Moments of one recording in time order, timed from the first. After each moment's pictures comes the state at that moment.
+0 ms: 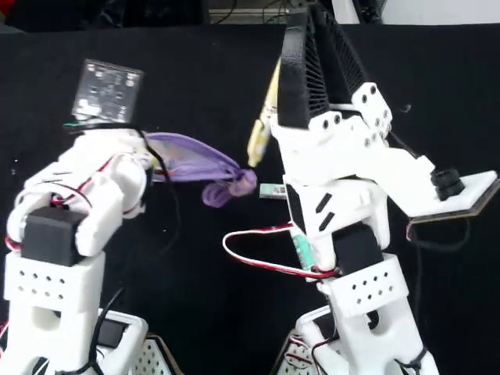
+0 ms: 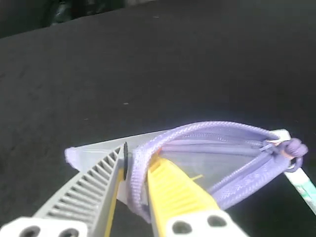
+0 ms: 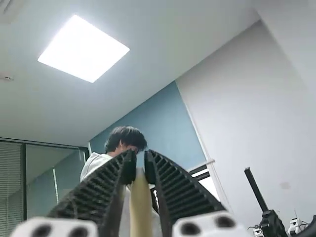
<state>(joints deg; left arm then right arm) 6.2 -42.6 17.9 78.1 -6.5 -20.0 -54.5 43.2 -26.2 -25.2</state>
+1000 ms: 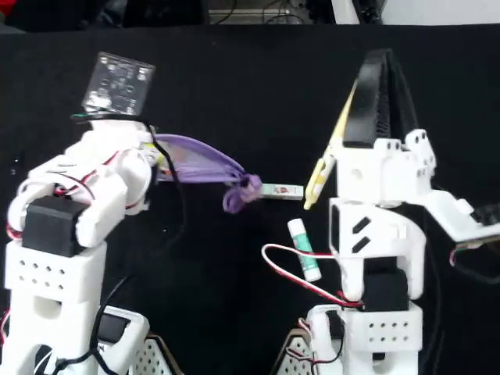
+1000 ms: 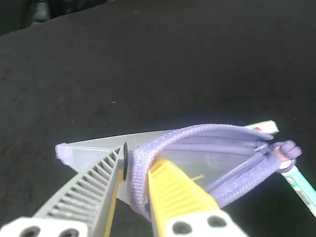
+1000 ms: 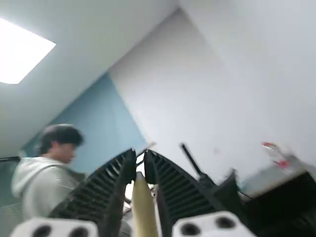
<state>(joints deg) 7.7 -42.3 11.6 82.8 -6.5 -1.2 -73.8 56.9 -6.3 -39.7</state>
